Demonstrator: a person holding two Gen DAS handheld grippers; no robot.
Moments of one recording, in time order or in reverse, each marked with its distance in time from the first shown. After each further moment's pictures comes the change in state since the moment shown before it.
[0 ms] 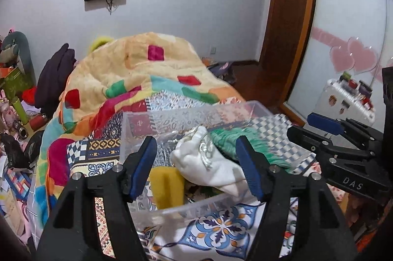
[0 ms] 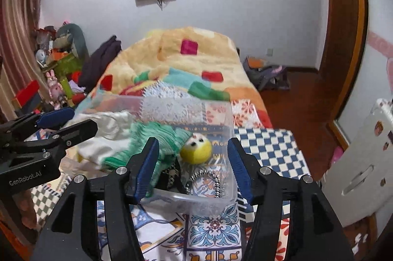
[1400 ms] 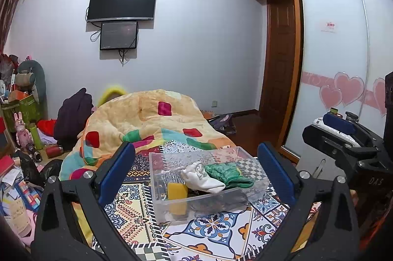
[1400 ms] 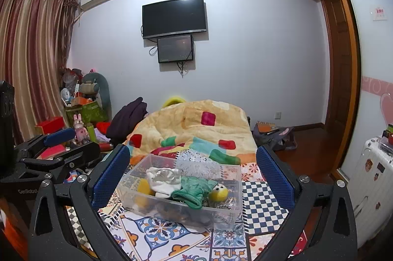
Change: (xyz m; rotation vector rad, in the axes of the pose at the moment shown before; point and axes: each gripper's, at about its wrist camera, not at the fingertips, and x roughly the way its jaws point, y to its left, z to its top) left arm -0.135 -0.014 -0.010 0.005 -0.320 0.035; right arm -0.115 0.036 -0.002 -0.039 -0.376 0.062
